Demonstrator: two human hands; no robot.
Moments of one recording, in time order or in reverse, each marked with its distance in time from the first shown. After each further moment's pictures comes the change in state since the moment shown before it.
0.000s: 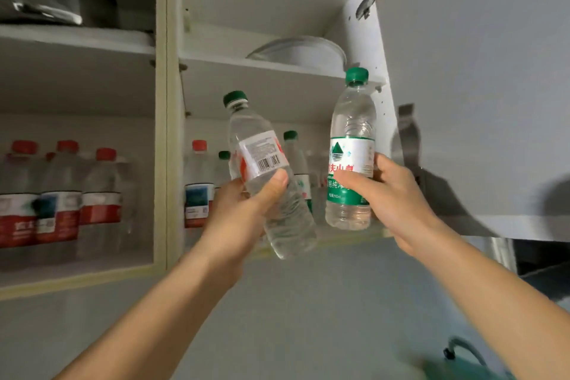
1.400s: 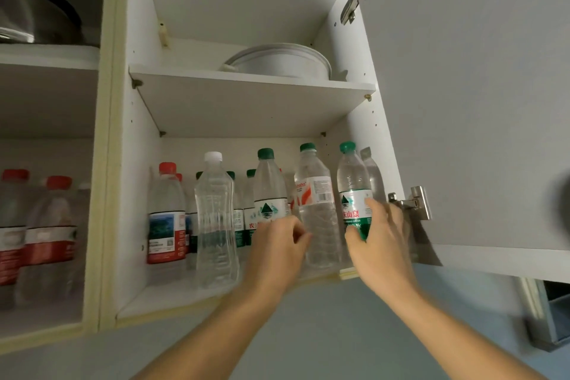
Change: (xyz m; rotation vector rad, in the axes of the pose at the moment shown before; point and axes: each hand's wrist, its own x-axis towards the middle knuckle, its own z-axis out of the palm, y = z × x) left_hand 0.098 -0.086 0.093 0.884 0.086 0.290; right_hand 0.060 0.110 -0.015 -0.590 0.283 -0.082
